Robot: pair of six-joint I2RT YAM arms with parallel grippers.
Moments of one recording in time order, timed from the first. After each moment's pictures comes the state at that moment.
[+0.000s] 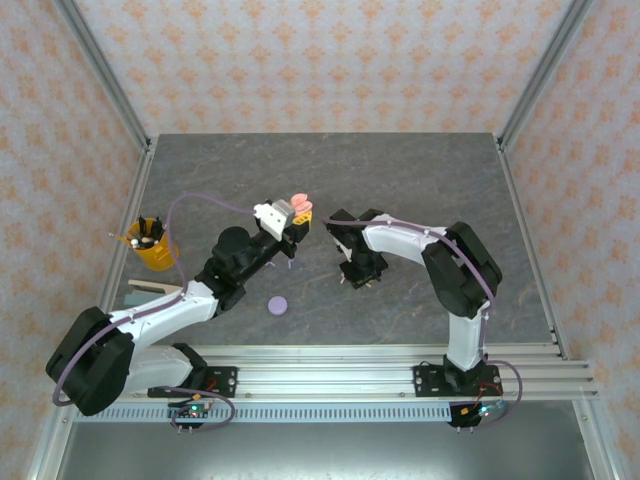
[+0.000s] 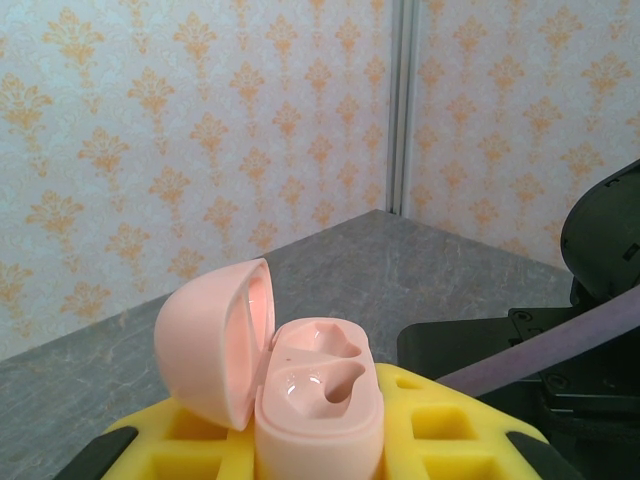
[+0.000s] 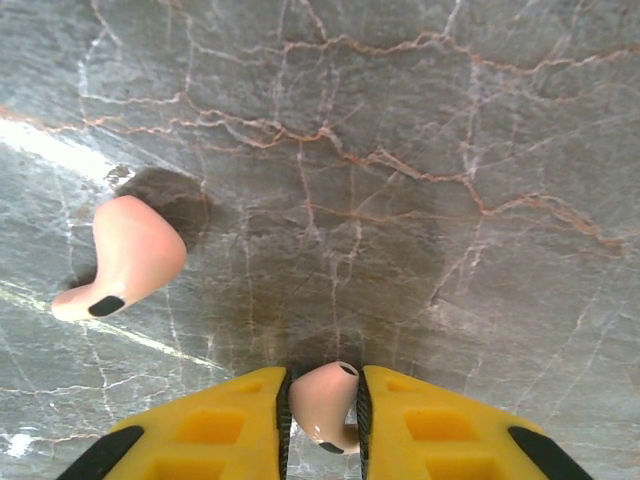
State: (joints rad) left arm -0.60 1.20 0.54 0.68 0.06 0.03; right arm 0.69 1.90 1.26 -0.98 0.01 0.20
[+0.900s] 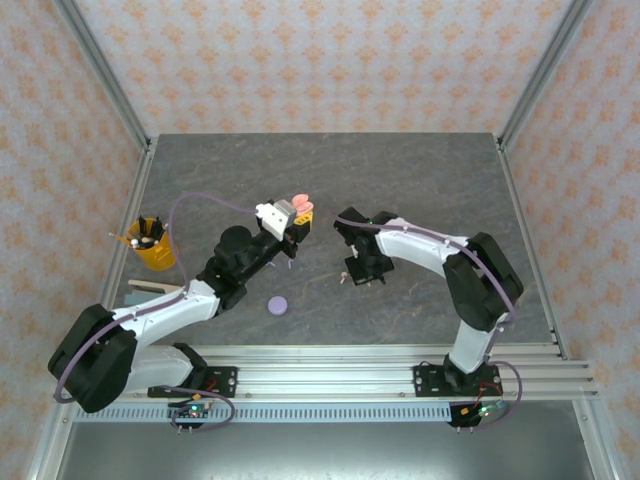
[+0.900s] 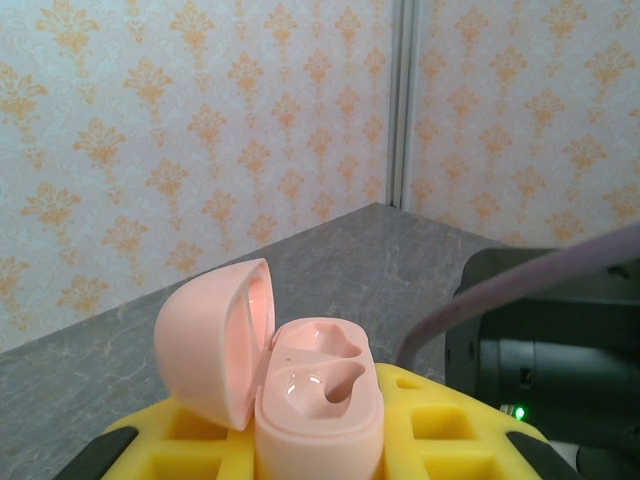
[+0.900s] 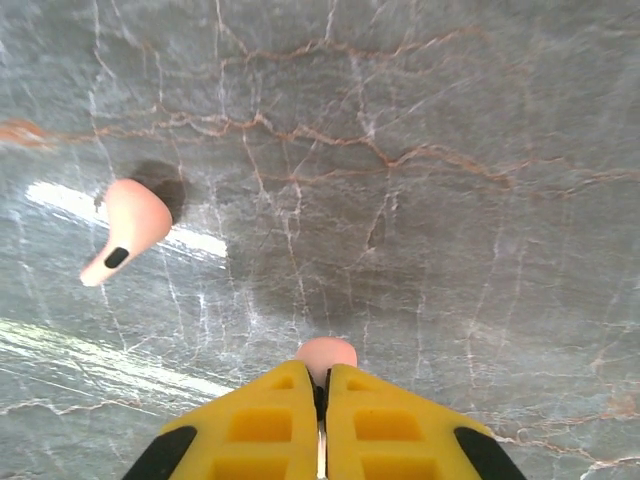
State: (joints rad) left arm -0.60 1.22 0.54 0.68 0.06 0.03; right arm 0.68 1.76 1.17 -0.91 0.04 0.33
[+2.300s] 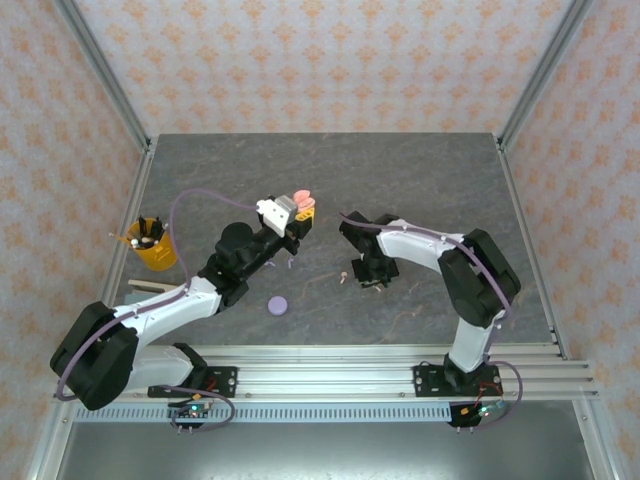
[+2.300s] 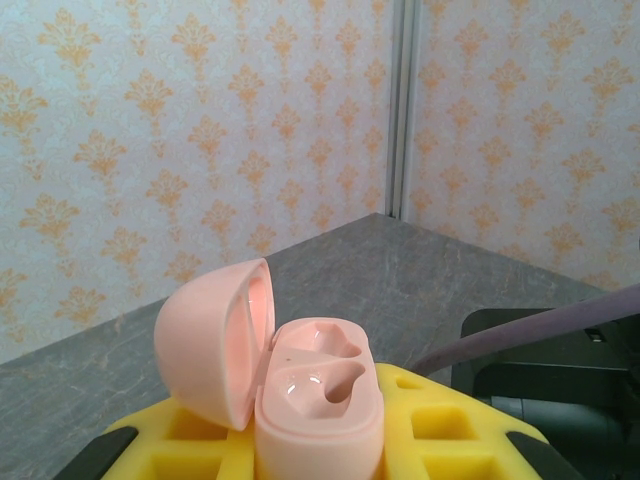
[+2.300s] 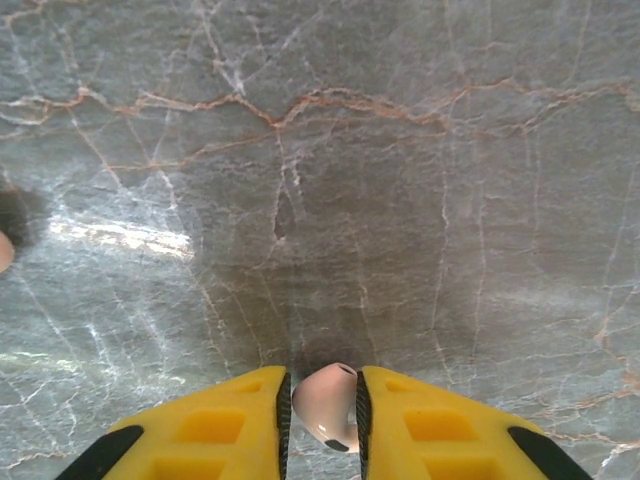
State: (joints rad) left arm -0.60 1.24 0.58 0.68 0.06 0.03; right arm 0.66 1.80 1.13 -0.92 0.04 0.44
